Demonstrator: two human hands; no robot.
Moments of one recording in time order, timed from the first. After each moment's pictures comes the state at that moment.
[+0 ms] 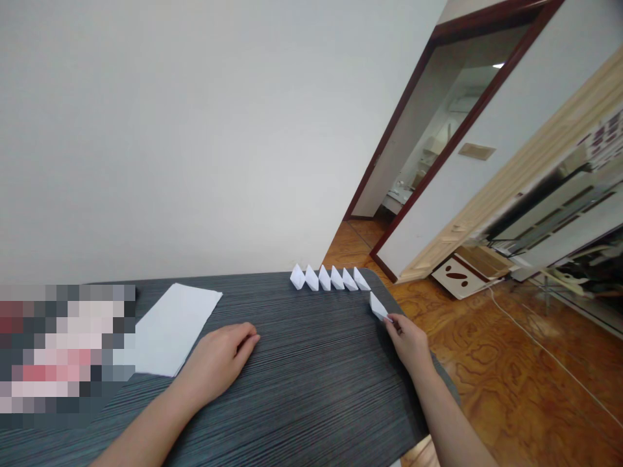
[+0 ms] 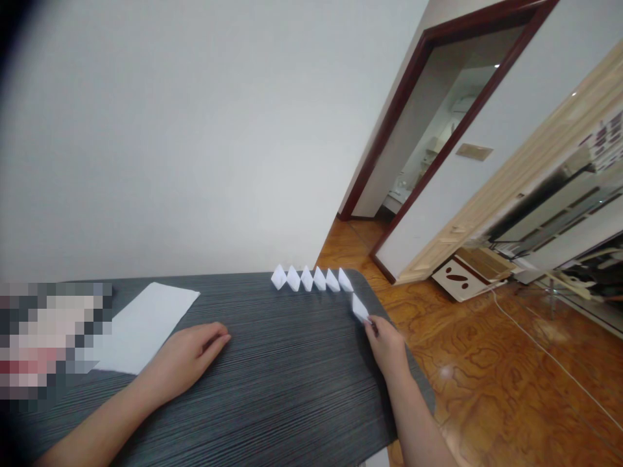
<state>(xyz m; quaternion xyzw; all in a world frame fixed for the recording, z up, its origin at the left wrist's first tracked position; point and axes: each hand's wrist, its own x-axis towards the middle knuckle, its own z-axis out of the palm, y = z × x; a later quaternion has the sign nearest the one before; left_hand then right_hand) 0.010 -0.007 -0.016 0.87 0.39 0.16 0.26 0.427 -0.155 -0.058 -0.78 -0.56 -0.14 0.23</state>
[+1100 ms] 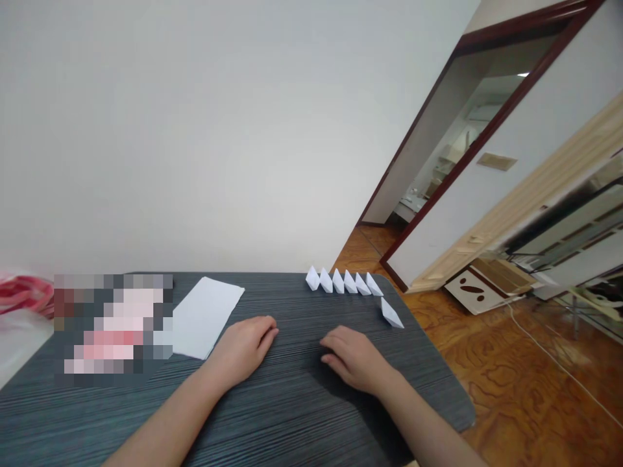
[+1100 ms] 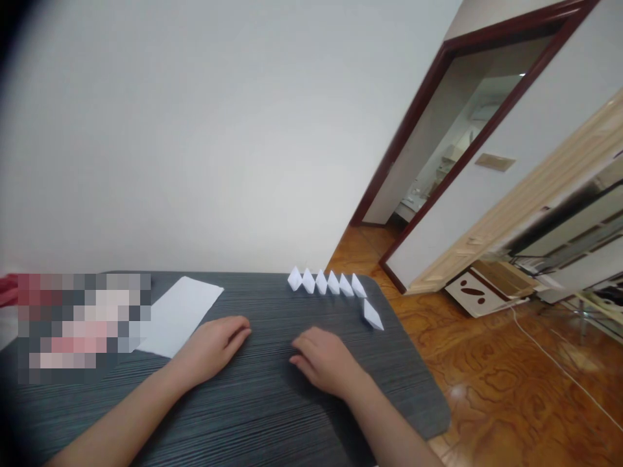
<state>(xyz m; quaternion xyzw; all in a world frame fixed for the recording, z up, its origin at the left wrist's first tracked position) 0.002 -0.011 -0.013 0.88 0.38 0.18 0.23 0.248 -0.113 0.010 -0.52 -0.84 0.04 0.11</state>
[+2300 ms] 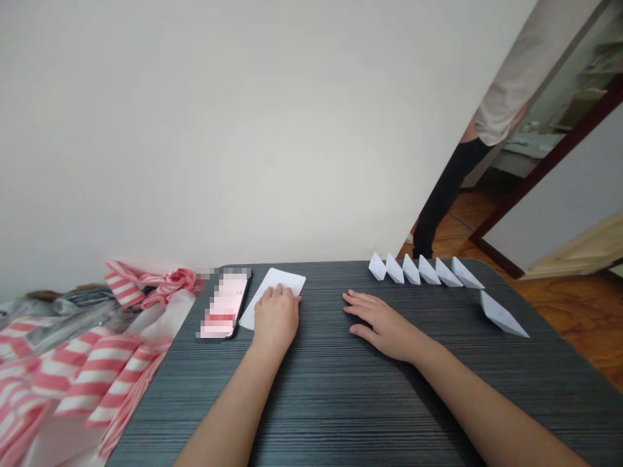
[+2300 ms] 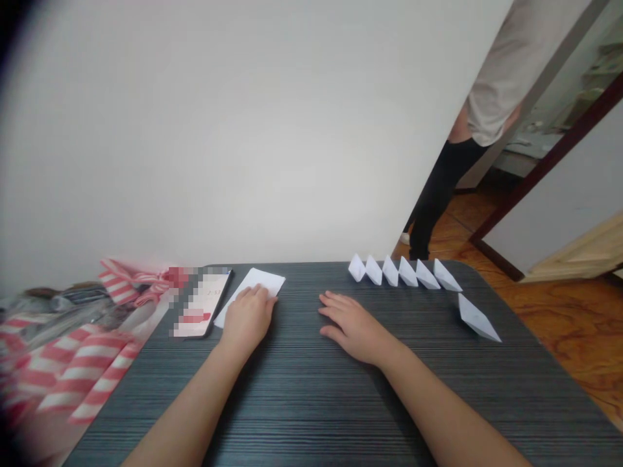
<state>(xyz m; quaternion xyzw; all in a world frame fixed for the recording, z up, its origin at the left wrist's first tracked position) -0.024 0.017 -0.015 0.77 0.63 0.08 -0.02 0.217 -0.029 -0.026 -0.45 -0.85 0.17 0.22</state>
